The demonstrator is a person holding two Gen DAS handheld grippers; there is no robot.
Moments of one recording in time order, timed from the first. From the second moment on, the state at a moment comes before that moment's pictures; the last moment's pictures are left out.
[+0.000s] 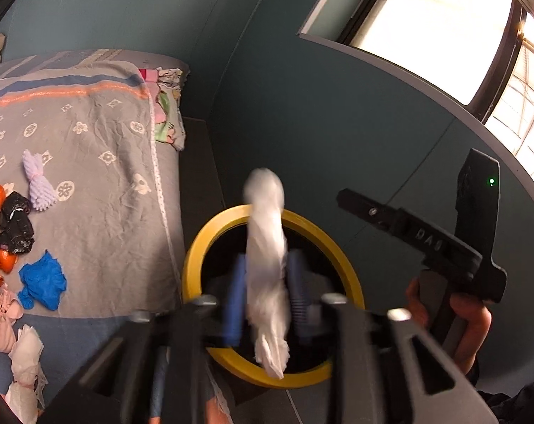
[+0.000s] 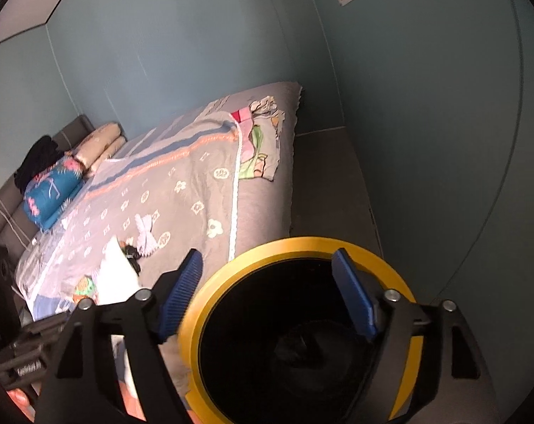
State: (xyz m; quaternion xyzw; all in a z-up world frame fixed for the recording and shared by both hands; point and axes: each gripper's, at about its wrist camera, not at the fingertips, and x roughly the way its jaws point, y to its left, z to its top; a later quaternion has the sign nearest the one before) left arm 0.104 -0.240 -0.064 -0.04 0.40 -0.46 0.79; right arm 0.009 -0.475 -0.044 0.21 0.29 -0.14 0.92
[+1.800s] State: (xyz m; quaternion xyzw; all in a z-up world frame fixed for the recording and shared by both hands) left arm 0.153 0.006 -0.165 -0.02 0.47 -0.20 0.86; right arm 0.222 -0.209 -0.150 0.05 0.49 0.09 0.86
